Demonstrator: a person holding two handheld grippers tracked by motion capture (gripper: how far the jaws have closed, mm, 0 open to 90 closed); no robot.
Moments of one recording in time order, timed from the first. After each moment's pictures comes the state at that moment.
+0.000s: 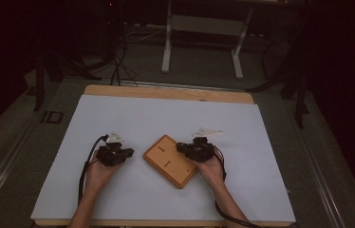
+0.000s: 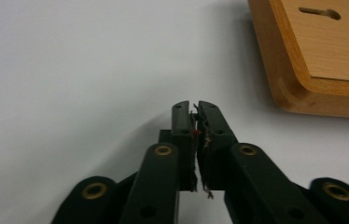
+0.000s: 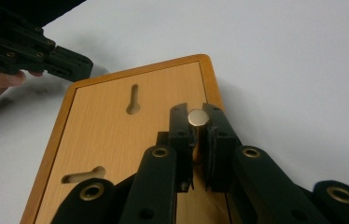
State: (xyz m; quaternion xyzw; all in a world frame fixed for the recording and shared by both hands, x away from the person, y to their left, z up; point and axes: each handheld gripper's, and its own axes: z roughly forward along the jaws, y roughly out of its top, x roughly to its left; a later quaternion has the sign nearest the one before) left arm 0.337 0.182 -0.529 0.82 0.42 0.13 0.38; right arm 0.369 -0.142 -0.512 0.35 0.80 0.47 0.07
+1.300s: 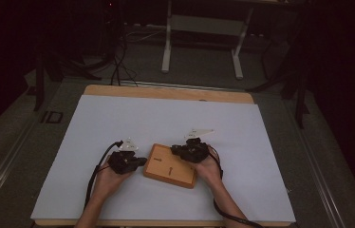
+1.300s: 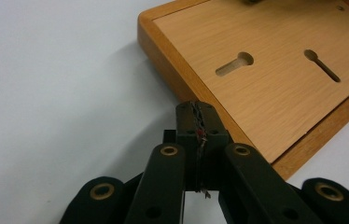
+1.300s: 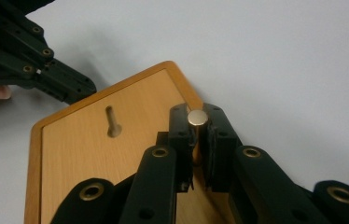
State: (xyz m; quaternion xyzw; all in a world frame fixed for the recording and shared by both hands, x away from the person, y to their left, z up) left arm 0.317 0.144 -0.525 0.85 0.35 0.09 0.38; right arm 0.370 -0.126 -0.515 0.31 0.83 0.45 0.06
